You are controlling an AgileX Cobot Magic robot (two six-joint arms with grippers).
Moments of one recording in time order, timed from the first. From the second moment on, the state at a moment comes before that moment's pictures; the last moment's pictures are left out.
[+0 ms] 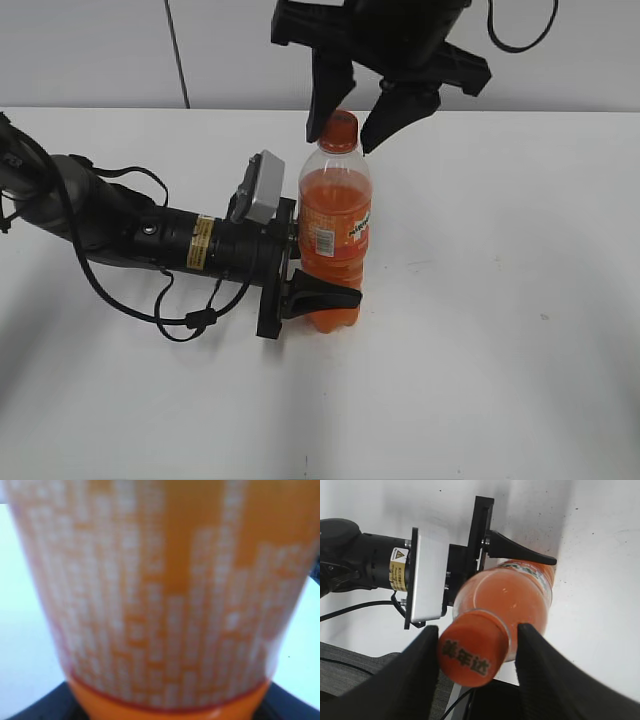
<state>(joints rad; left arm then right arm) -0.36 2.33 -1.19 1.46 -1.18 -0.53 0.61 1.87 -1.75 0.25 1.22 0.42</state>
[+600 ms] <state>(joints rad) -0.36 2.33 -1.19 1.46 -1.18 -0.53 0.61 1.87 -1.75 0.24 1.22 0.39</state>
